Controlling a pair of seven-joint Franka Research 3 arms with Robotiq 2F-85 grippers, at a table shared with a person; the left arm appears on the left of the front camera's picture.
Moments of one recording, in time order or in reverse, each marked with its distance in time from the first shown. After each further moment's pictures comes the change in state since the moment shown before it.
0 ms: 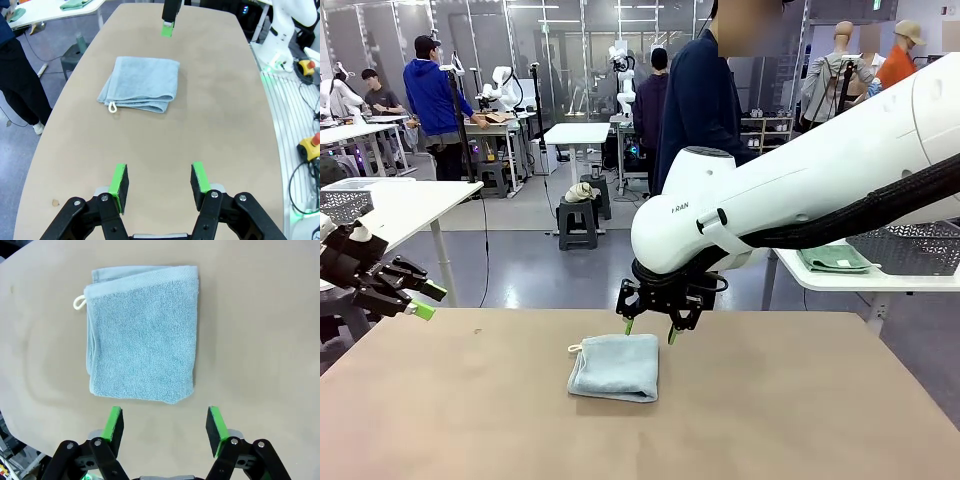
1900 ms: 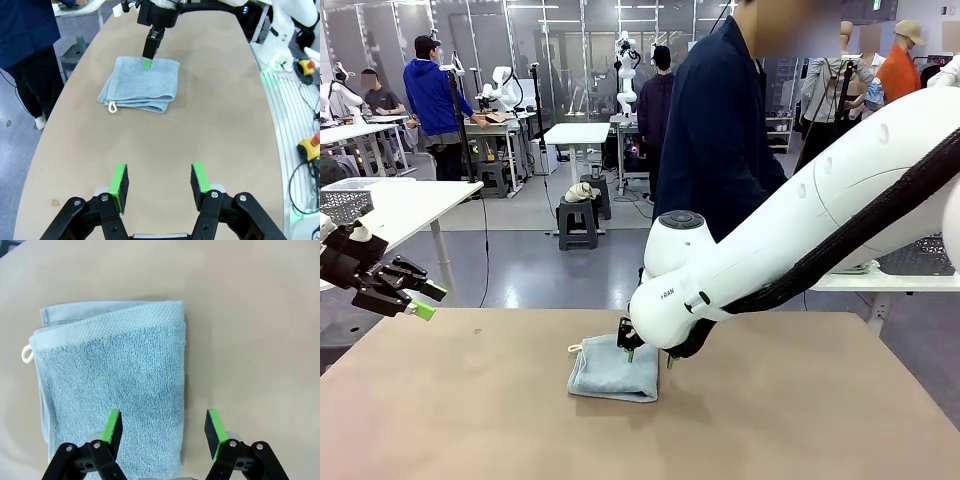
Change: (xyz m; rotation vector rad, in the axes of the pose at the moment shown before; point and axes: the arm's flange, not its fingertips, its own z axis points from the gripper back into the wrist) left arm 0.000 0.000 0.000 0.000 0.000 0.000; right arm 0.020 -0.010 -0.103 -0.084 -0.120 -0.011
